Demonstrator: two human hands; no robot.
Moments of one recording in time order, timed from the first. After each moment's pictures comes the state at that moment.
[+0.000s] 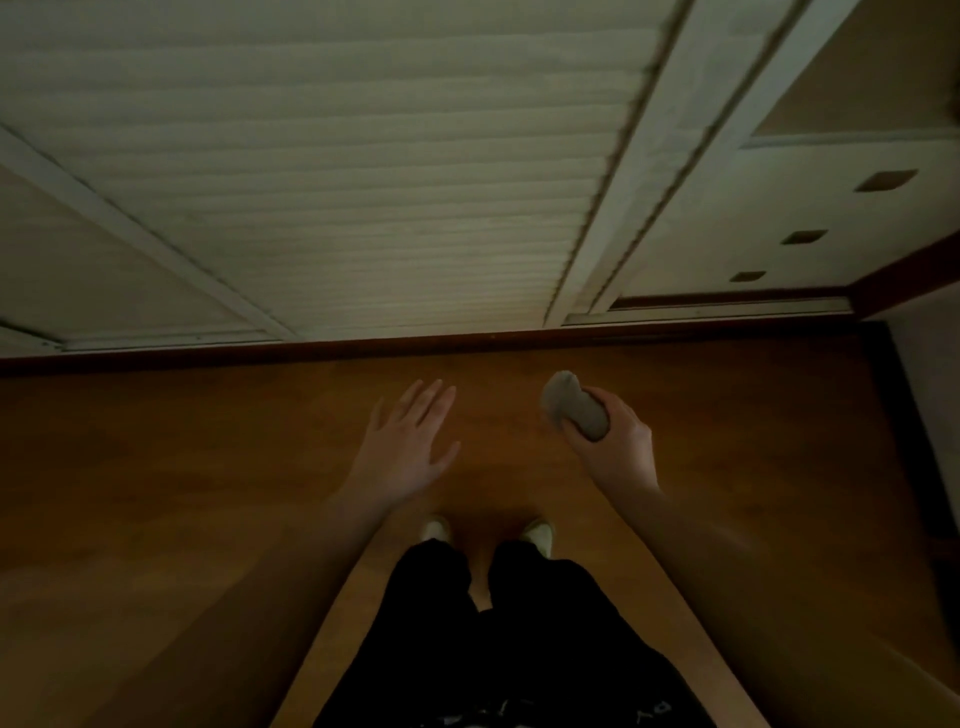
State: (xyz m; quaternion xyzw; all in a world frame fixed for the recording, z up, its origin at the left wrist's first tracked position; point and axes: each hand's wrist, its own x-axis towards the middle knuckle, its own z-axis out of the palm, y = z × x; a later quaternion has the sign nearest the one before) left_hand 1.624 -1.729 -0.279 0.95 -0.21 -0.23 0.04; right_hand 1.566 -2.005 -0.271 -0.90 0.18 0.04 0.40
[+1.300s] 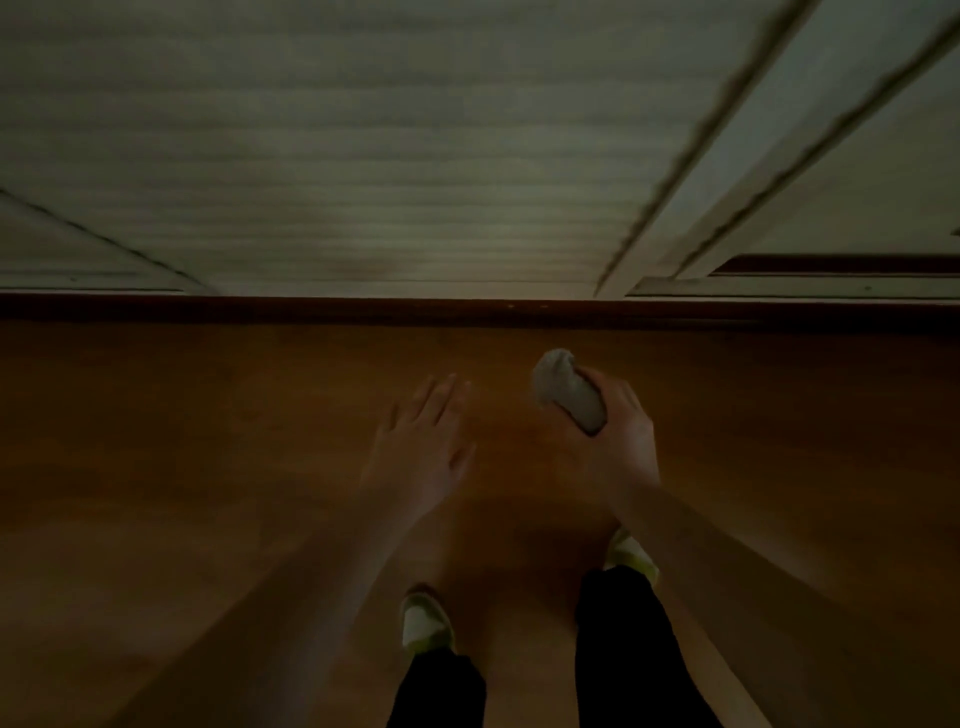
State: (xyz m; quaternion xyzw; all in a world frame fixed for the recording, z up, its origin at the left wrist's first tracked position) left_hand 1.719 -1.795 -0.640 0.95 -0.17 -0.26 0.04; right_hand 1.705 -2.035 -0.648 -0.88 0.14 0.07 0.45
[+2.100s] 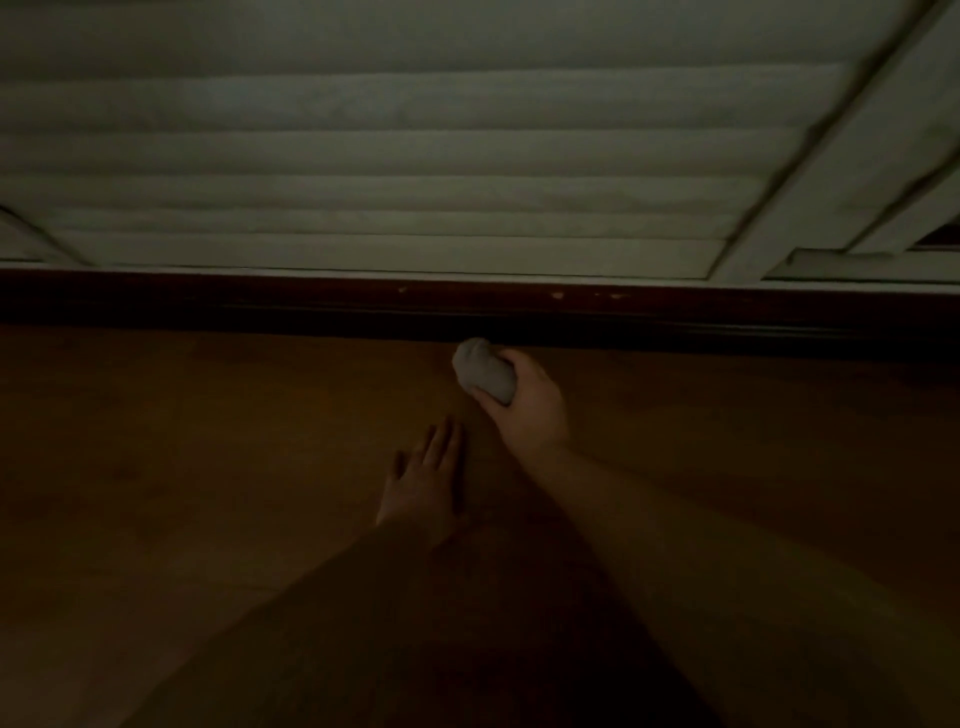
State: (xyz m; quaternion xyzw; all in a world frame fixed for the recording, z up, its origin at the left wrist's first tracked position) left_hand 1.754 -1.763 -1.033 0.95 -0.09 -0.28 0.08; right_hand 1.826 -1.925 -1.004 -0.88 0.07 0.07 0.47
